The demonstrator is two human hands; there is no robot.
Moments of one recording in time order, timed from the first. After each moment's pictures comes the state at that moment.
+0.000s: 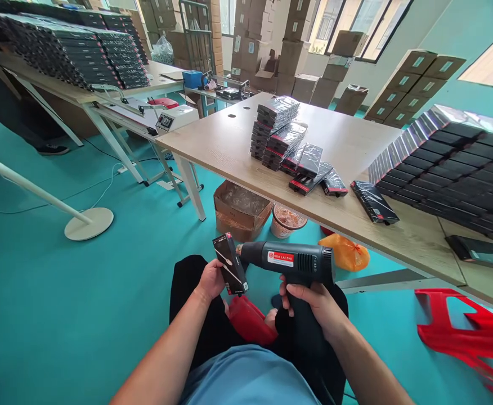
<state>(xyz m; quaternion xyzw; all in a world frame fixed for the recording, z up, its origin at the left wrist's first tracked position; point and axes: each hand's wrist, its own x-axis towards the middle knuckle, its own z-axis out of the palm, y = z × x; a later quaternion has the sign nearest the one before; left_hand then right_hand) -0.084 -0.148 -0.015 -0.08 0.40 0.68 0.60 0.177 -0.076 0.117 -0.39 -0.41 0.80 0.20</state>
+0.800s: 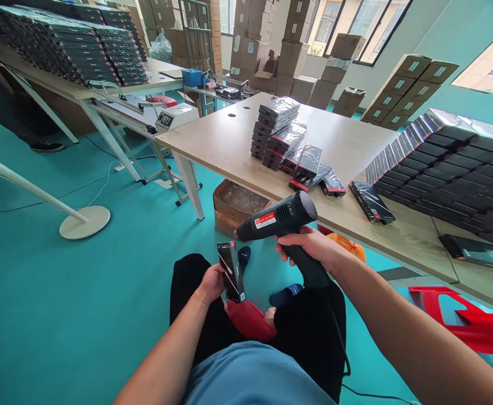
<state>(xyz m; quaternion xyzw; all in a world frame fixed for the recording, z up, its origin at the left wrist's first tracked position) -0.084 -0.159 -0.045 -0.06 0.43 0.64 0.63 0.121 0.009 0.184 -0.37 -0.56 0.74 0.08</state>
